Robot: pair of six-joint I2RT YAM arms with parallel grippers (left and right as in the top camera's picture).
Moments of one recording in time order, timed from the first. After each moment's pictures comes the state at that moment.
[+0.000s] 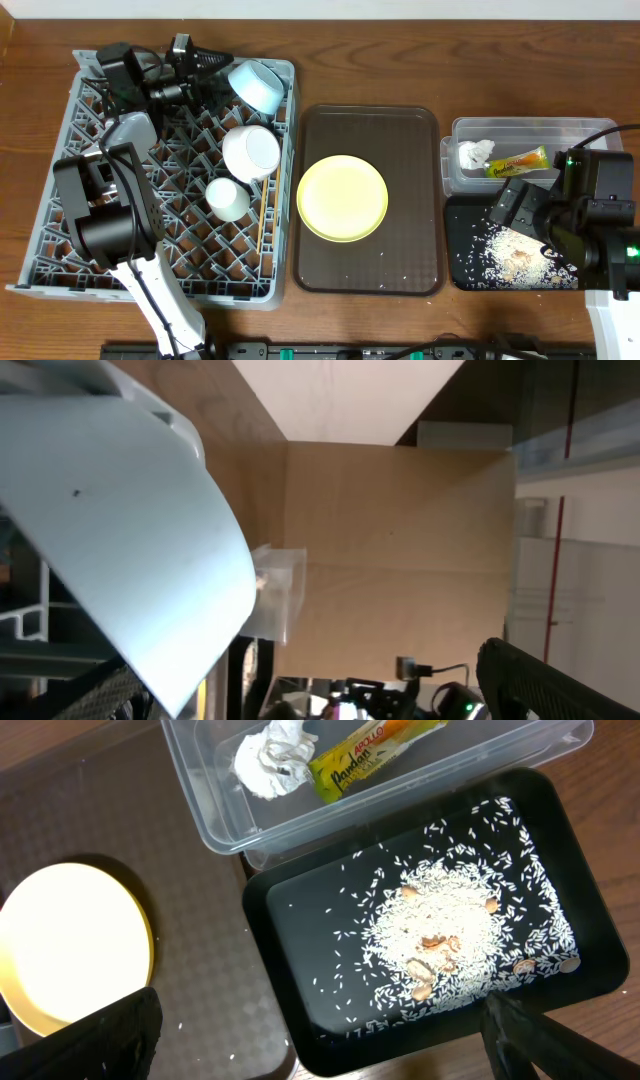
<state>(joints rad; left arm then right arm) 0.27 2.18 1.41 0.35 1.50 -1.18 -0.03 1.01 1.15 -1.21 0.03 0.39</state>
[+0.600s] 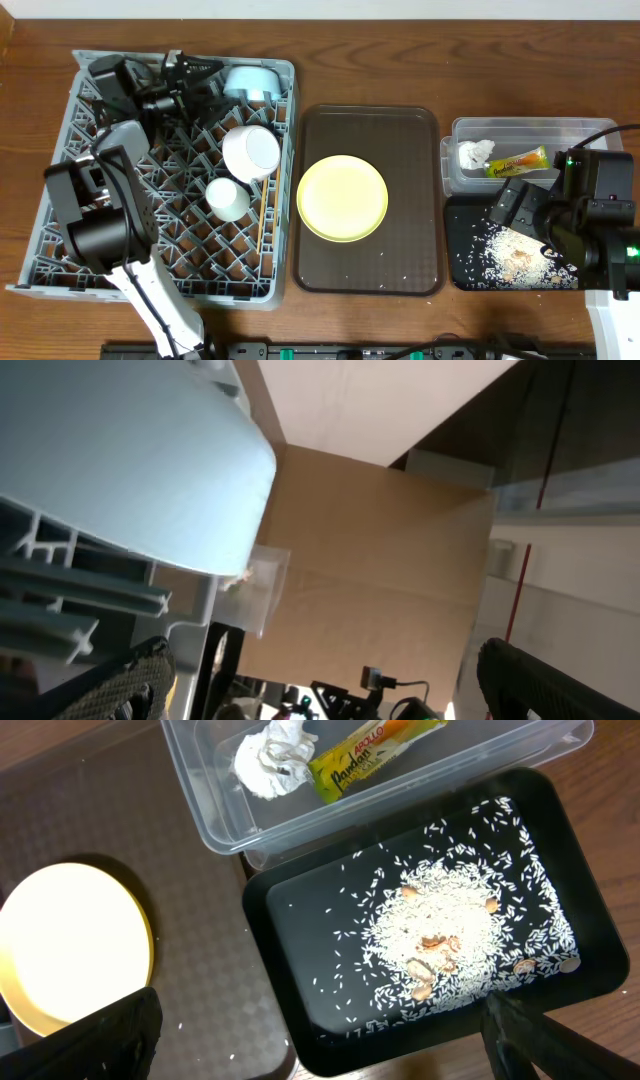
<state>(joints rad) 0.31 2.15 1.35 0.29 1.50 -1.25 -0.03 1.01 1.15 -1.21 0.03 0.39</state>
